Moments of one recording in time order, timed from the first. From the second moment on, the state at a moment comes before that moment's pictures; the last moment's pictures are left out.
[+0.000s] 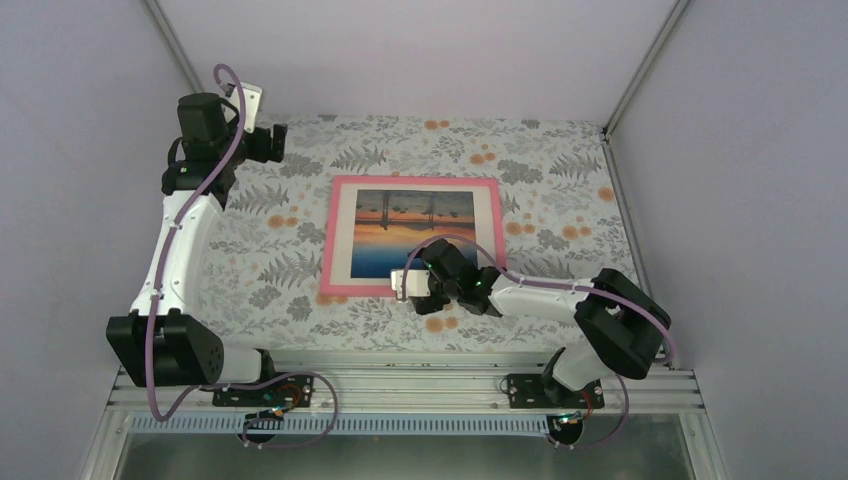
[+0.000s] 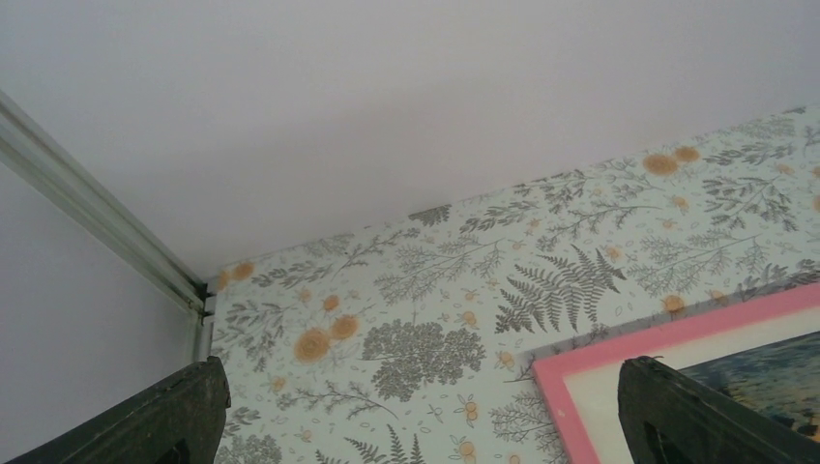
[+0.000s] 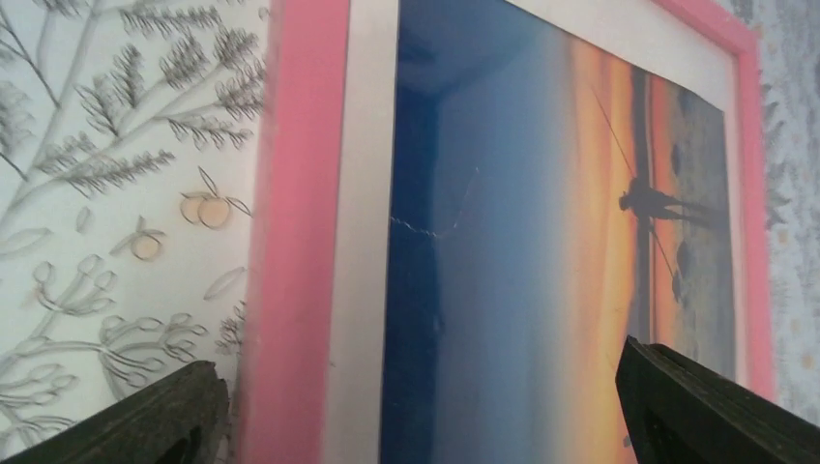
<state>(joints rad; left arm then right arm) 0.05 1.36 1.39 -0.44 0.16 0.22 0.94 1.50 0.69 0.02 0.05 -0.87</state>
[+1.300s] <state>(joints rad) -0.34 1.27 0.89 -0.63 0.30 0.65 0.15 2.41 2.00 -0.70 -0.66 -0.46</state>
